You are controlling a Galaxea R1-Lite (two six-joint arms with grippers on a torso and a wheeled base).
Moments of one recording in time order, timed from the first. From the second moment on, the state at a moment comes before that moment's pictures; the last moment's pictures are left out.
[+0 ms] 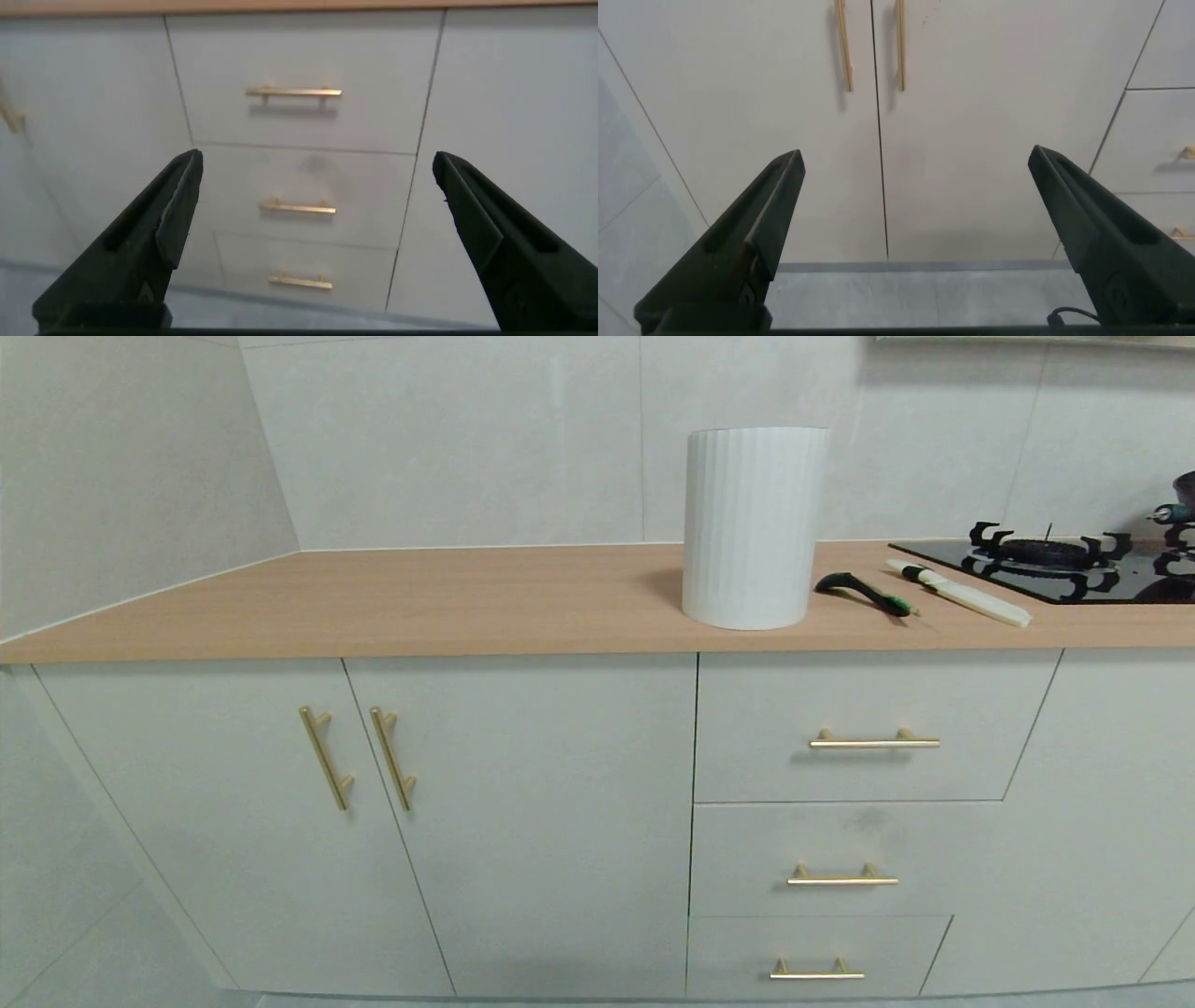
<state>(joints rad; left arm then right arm) 0.00 0.00 0.00 0.00 -0.02 0.00 0.04 0.17 -0.22 0.01 0.11 0.02</state>
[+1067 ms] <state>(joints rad) 0.00 0.00 0.00 0.00 -0.02 0.00 0.14 1.80 -0.63 -0.46 0.14 0.02</state>
